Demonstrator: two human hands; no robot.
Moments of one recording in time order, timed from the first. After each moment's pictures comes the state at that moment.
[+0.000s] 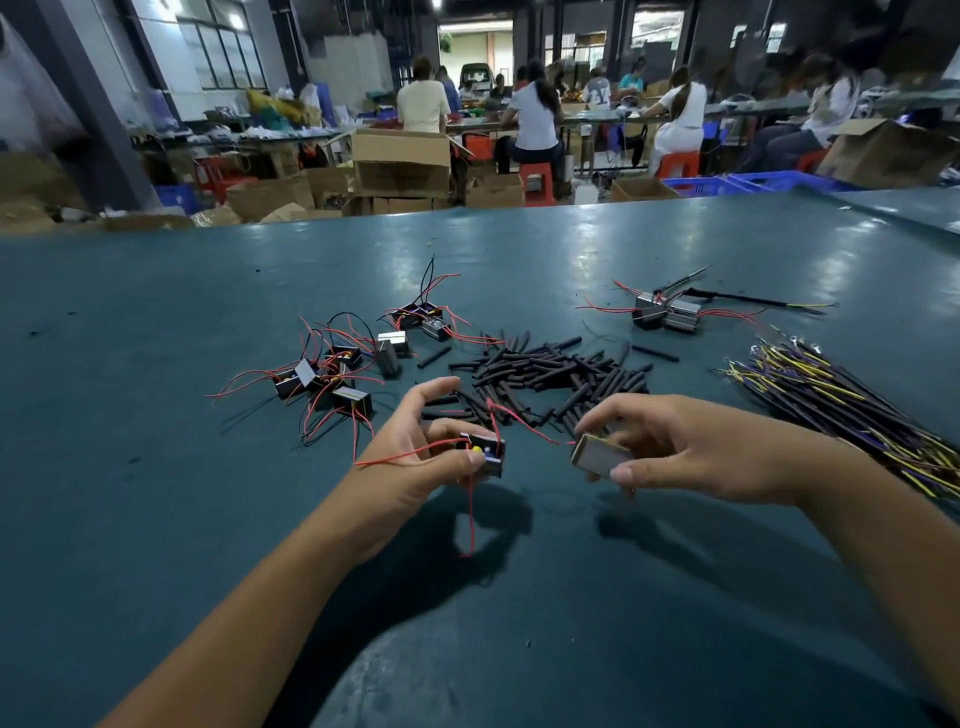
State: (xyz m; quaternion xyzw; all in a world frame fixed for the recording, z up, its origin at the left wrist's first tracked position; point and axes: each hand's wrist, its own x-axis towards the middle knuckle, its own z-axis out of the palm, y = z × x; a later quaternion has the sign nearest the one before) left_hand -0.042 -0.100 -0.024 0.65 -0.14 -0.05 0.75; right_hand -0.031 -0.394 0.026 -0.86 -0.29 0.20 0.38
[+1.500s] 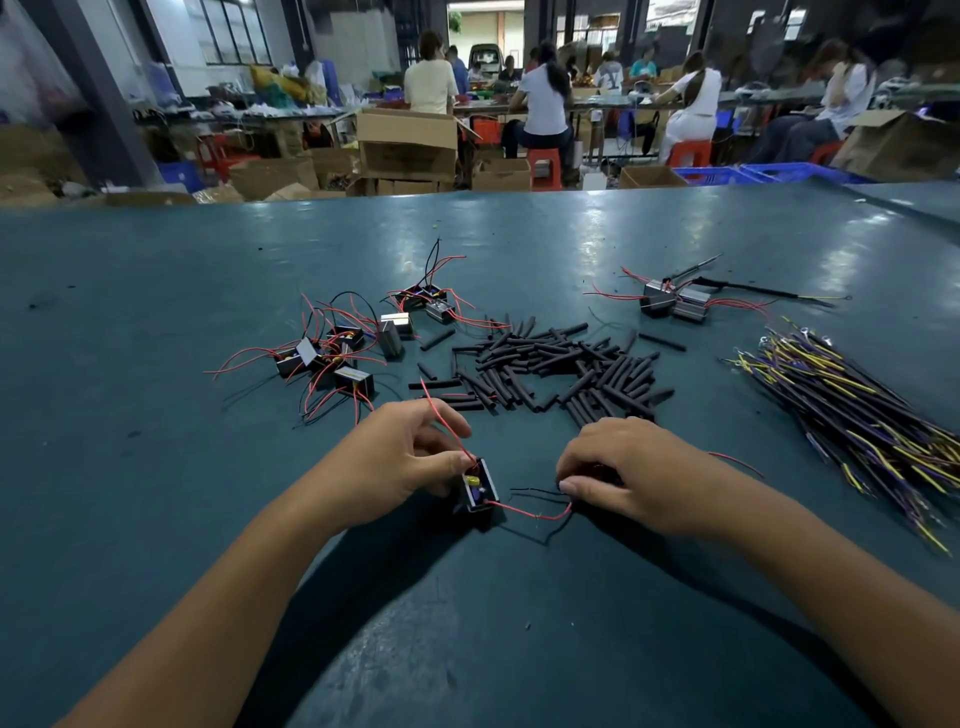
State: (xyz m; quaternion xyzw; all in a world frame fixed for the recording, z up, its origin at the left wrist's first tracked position) left_hand -0.040 -0.079 -0.017 0.84 -0.13 -0.09 0.52; right_hand -0.029 -0.359 -0.019 -0.92 -0.36 0.00 0.14
